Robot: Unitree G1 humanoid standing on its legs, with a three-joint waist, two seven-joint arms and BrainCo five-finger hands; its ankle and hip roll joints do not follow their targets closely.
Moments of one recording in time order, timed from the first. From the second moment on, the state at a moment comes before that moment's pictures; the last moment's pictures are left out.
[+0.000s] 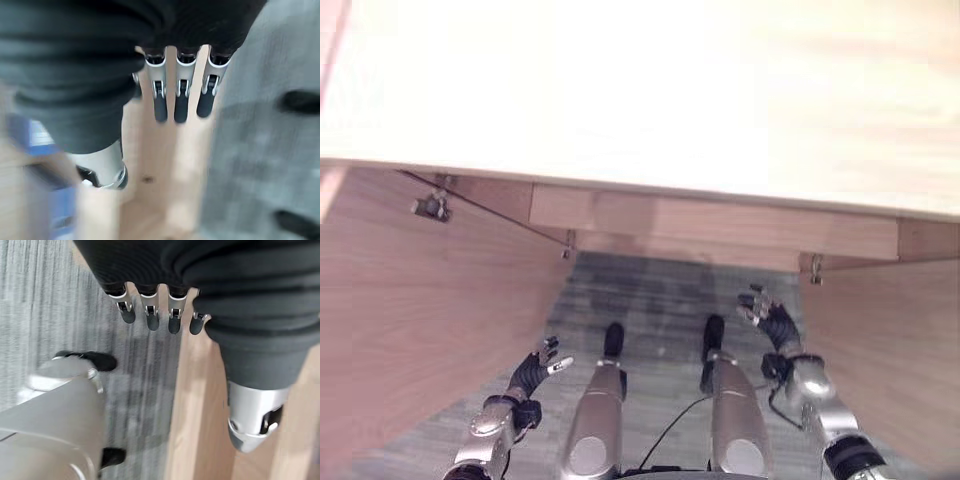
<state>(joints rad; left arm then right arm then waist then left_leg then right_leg) 0.00 0.40 -0.18 0.84 -0.48 -0.24 -0.21 -0.05 -0.36 0.20 0.67 0.37 -0.20 -0.01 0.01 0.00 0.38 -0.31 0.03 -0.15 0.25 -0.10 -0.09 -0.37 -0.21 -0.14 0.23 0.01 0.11</state>
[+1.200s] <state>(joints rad) 0.07 0.28 -0.01 1.18 -0.37 -0.22 -0.07 0.04 -0.23 0.22 1.03 0.14 -0.14 -0.07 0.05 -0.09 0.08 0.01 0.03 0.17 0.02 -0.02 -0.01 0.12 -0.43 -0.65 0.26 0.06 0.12</state>
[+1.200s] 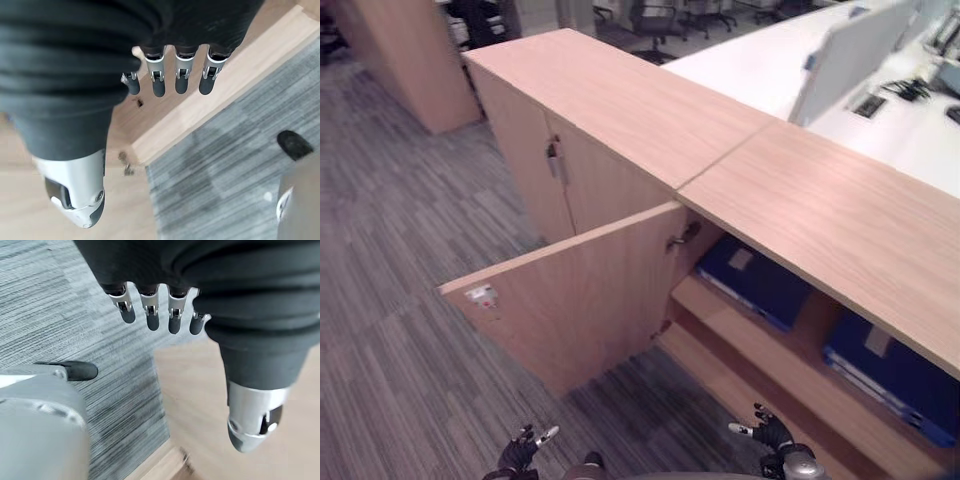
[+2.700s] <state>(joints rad) 0.05 0.20 -0.10 1.11 -0.37 -0.22 -0.03 0.06 -0.25 0.15 1.15 0.18 -0.12 -0.08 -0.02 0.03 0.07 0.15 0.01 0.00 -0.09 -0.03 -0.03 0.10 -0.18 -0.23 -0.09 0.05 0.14</state>
